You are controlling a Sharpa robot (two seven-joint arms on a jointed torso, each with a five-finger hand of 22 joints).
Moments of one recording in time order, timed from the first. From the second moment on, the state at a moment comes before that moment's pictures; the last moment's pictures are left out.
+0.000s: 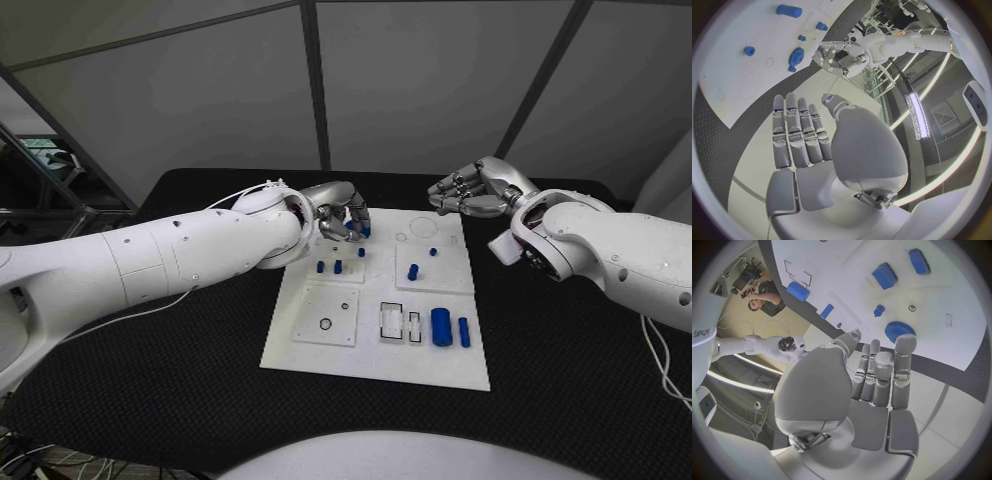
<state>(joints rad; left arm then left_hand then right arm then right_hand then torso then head) 1.20 -0.61 -0.06 1.26 -1.26 -0.21 -0.03 1.41 -0.21 0.38 0.09 0.19 0.92 0.12 0.27 0.22 0.92 0.09 0.49 0.23 1.30 0.01 1.26 0.96 0.16 1.27 0.12 0.75 1.30 1.21 -0.72 -0.02 1.29 -0.74 -0.27 0.17 1.38 -0.14 0.31 0.17 0.39 1.00 0.20 0.07 0.07 1.20 0.14 0.08 0.06 1.22 0.10 0.07 0.14 0.18 0.96 0.21 0.27 0.18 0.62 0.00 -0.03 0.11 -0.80</state>
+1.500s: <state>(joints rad) 1.18 -0.53 -0.07 1.15 -1.43 -0.11 -0.05 1.41 -0.20 0.37 0.07 0.19 1.00 0.12 0.23 0.16 1.01 0.08 0.39 0.12 1.45 0.00 1.37 1.09 0.09 1.44 0.10 1.14 1.31 1.21 -0.72 -0.02 1.29 -0.74 -0.27 0.17 1.38 -0.14 0.31 0.17 0.39 1.00 0.20 0.07 0.07 1.20 0.14 0.08 0.06 1.22 0.10 0.07 0.14 0.18 0.96 0.21 0.27 0.18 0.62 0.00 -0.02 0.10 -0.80</state>
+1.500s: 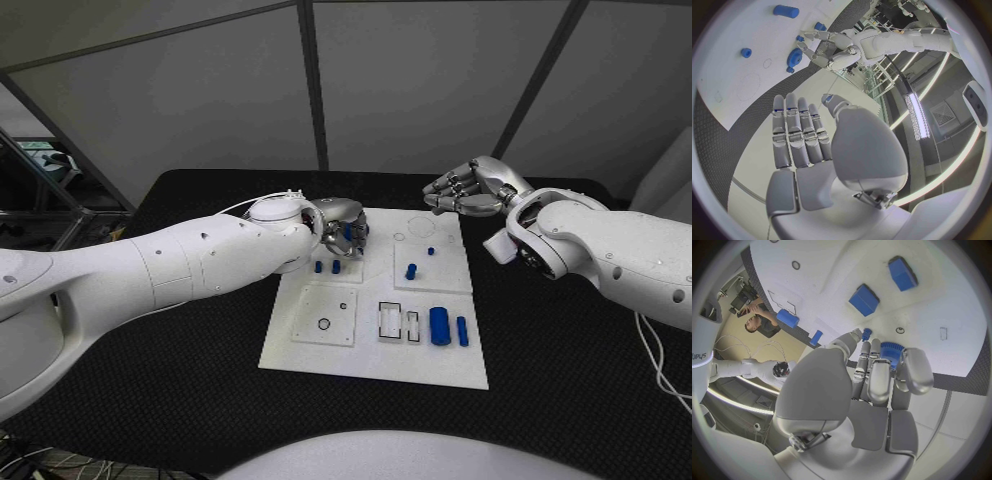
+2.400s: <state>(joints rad) 1.17 -0.50 -0.07 1.11 -1.43 -0.10 -0.05 1.44 -0.17 0.45 0.03 0.16 1.03 0.12 0.22 0.14 1.08 0.07 0.36 0.10 1.46 -0.01 1.37 1.09 0.09 1.46 0.09 1.17 1.31 1.21 -0.71 -0.02 1.29 -0.74 -0.27 0.17 1.38 -0.14 0.31 0.17 0.39 1.00 0.20 0.07 0.07 1.20 0.14 0.08 0.06 1.22 0.10 0.07 0.14 0.18 0.96 0.21 0.27 0.18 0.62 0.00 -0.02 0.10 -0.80</state>
